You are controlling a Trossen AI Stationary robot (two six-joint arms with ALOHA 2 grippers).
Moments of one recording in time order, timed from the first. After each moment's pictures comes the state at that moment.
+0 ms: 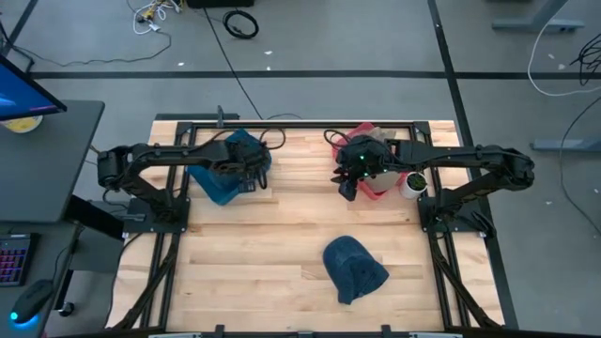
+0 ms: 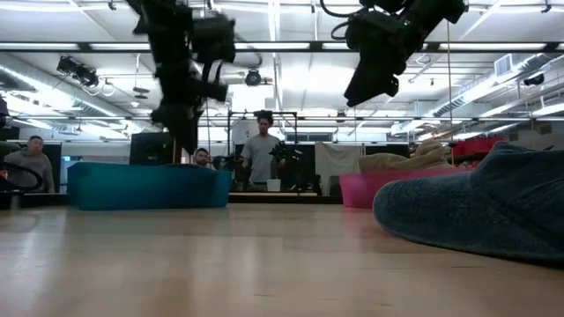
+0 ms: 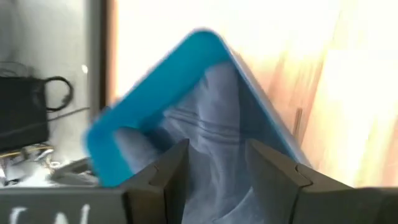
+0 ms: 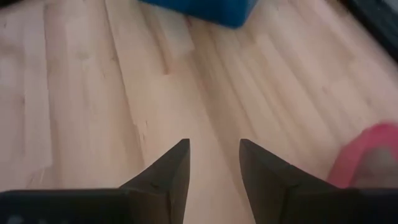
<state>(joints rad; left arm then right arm) 0.28 1.50 1.04 -0.78 -0.44 0.26 -0.20 1.33 1.03 -0.52 -0.05 0.19</state>
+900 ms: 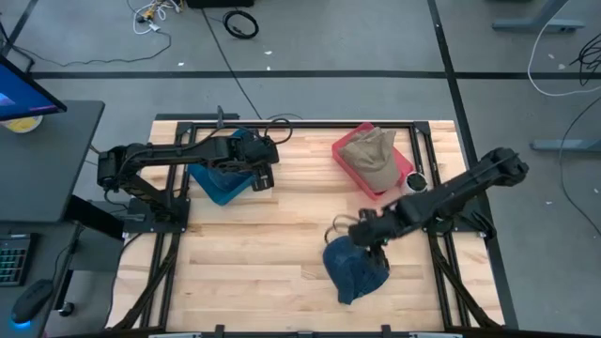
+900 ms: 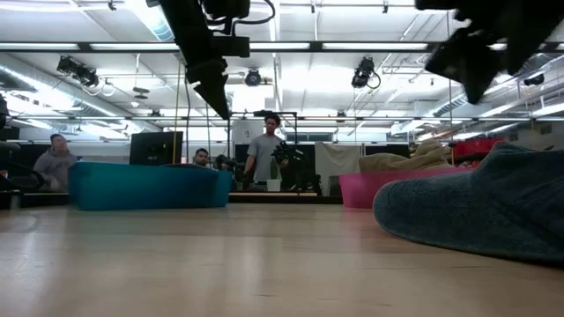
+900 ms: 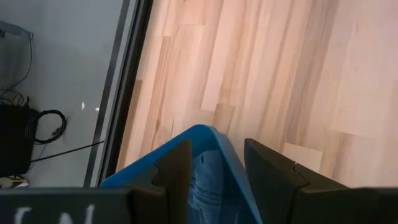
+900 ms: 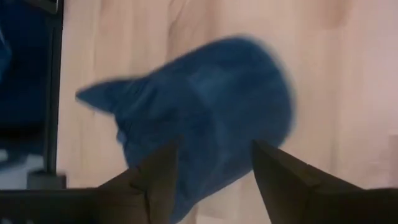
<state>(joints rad) 0.21 1.50 1.22 -0.77 -0.40 0.16 0.40 1.41 1.03 -0.77 -0.08 0.38</state>
